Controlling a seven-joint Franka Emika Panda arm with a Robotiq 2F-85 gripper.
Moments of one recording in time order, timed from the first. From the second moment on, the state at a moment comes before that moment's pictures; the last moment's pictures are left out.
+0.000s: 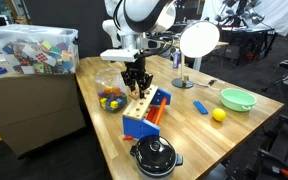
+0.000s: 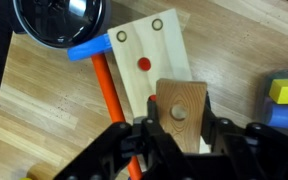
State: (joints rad) arm 0.41 0.68 0.11 -1.51 0.07 2.11 1.72
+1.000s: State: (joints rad) arm 0.41 0.45 0.10 -1.74 0.04 2.11 1.77
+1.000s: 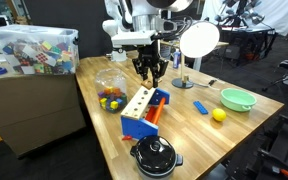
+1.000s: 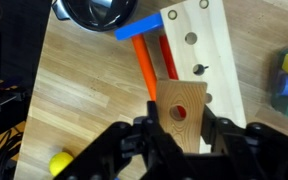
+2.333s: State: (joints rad) arm 0.32 0.31 0.12 -2.18 0.22 2.21 1.86
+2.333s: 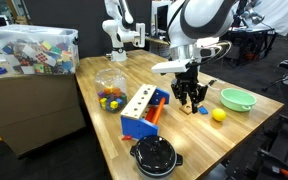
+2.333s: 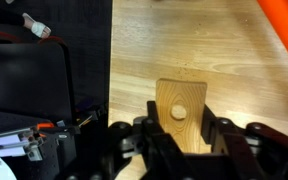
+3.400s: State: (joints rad) arm 0.30 0.37 0.13 -2.24 0.43 2.28 1.86
